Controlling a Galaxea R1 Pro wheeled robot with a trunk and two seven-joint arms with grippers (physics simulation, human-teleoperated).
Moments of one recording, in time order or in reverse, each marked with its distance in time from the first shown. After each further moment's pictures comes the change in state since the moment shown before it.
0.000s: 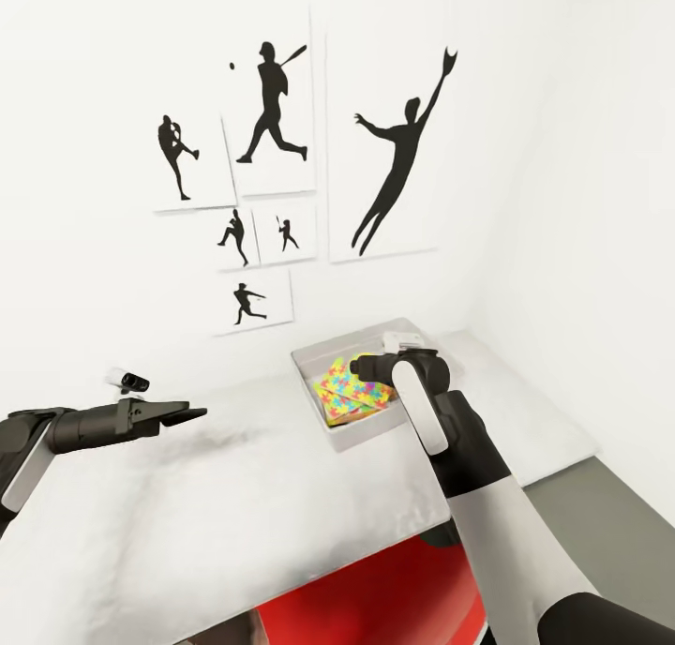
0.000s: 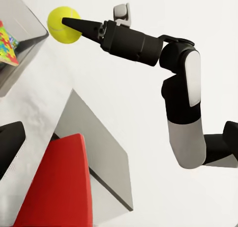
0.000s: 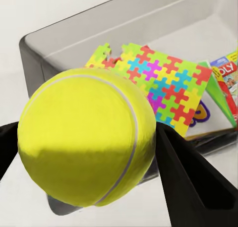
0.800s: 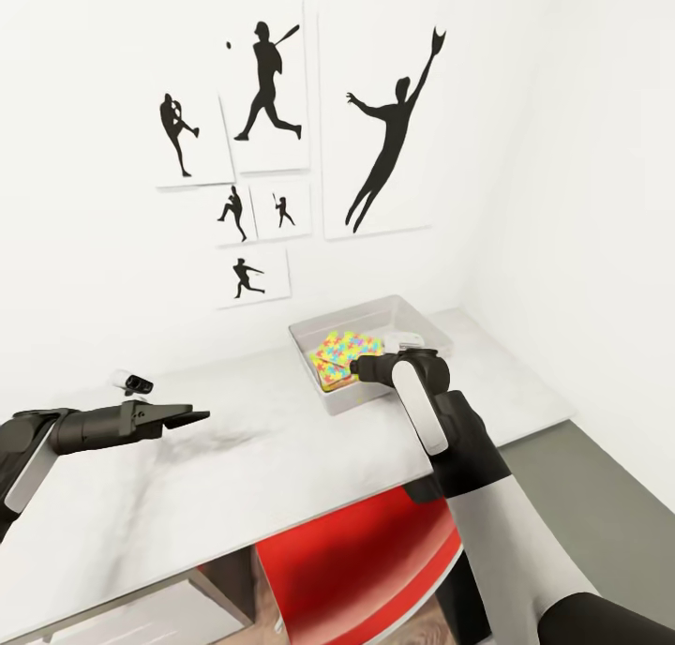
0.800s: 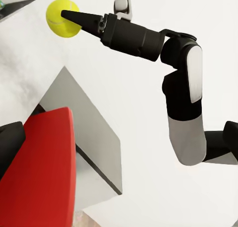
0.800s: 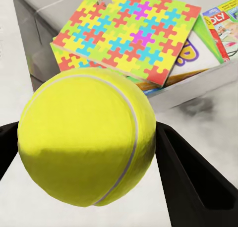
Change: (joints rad) left arm 0.000 0.000 -0.020 0.000 0.000 0.000 0.000; right arm 0.000 0.000 0.000 0.000 0.000 0.000 0.000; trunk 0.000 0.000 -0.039
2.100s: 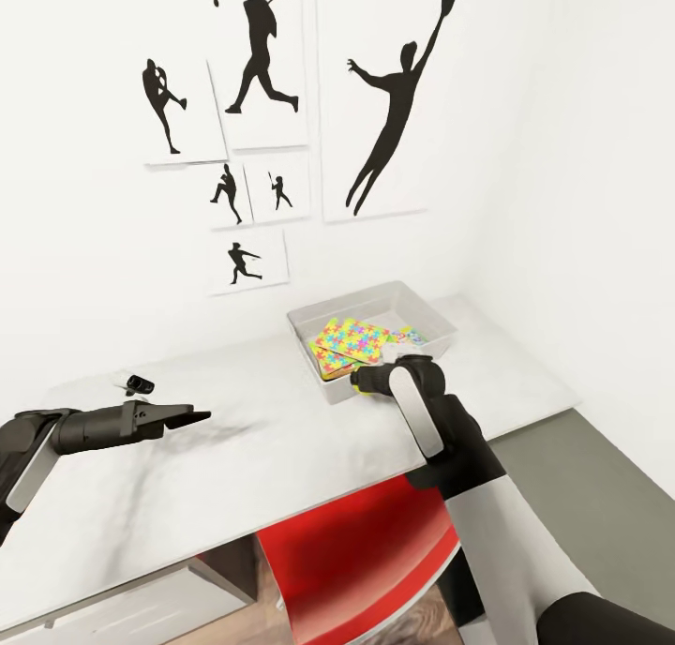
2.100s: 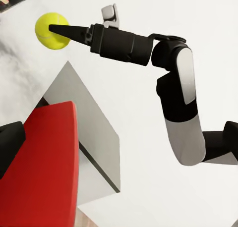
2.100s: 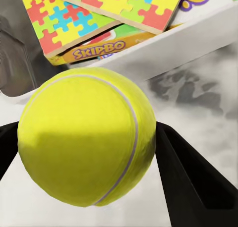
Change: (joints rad) left arm 0.000 -0.004 -0.001 0.000 0.000 0.000 0.000; right arm 0.001 0.000 0.001 0.070 0.000 0.008 0.000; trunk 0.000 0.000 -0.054
